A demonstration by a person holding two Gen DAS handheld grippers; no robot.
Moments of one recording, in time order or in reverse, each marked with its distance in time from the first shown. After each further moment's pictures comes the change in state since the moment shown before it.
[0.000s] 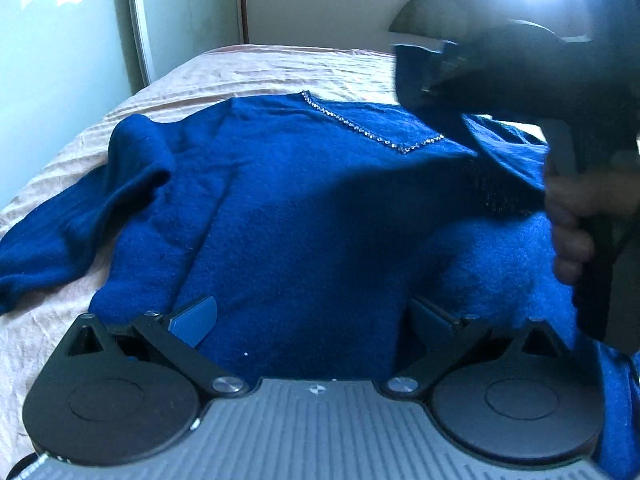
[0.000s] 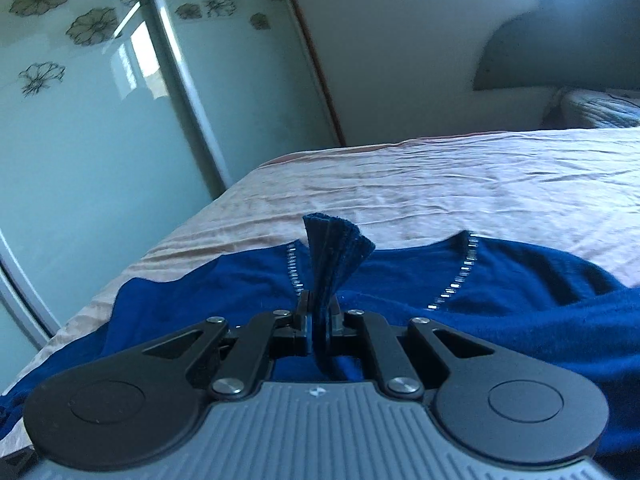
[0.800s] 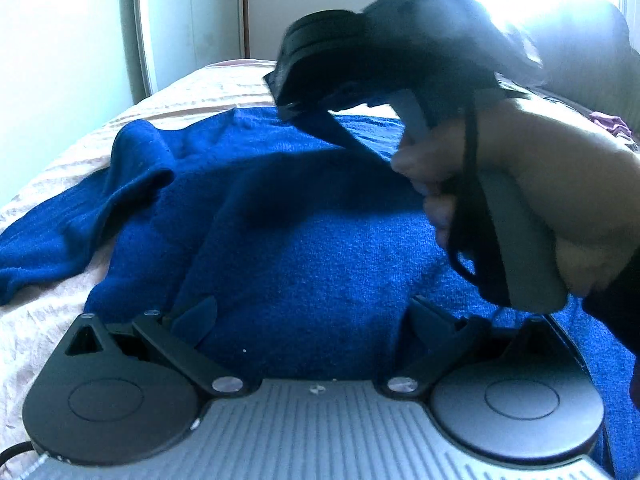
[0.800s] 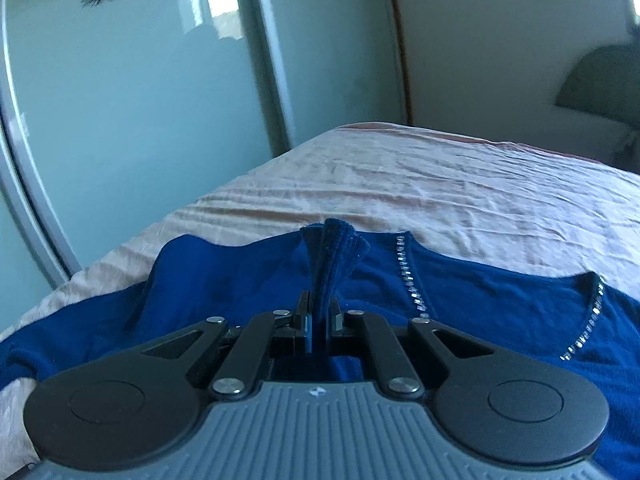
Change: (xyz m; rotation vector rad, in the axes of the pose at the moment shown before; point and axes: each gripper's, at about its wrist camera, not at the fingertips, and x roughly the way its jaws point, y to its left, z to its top) left arm -0.004 -0.001 -0.007 -0.017 -0.060 -0.007; right arm 0.062 0.082 0.005 -0.232 0.113 0.093
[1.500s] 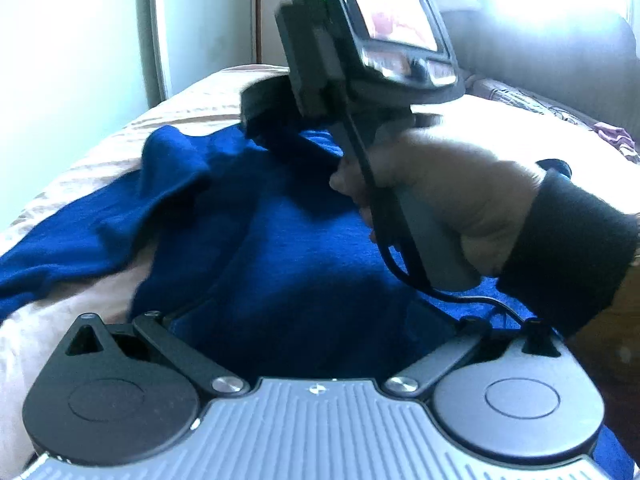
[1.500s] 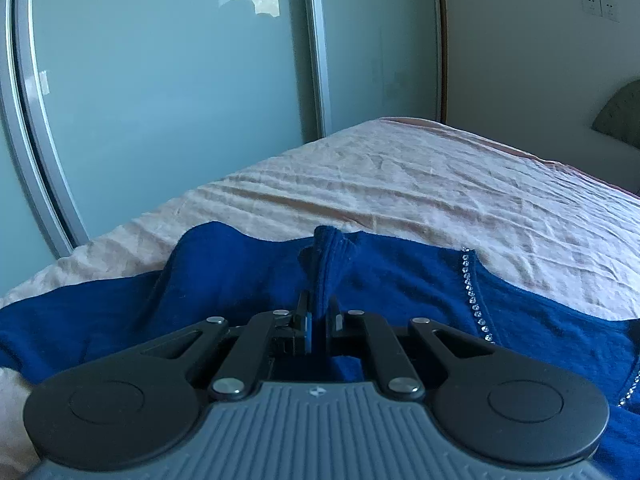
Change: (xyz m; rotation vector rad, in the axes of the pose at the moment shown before) left arm -0.041 0.007 0.001 -0.024 0.000 0.015; right arm 0.043 0.036 0.010 -0.106 0.038 0.019
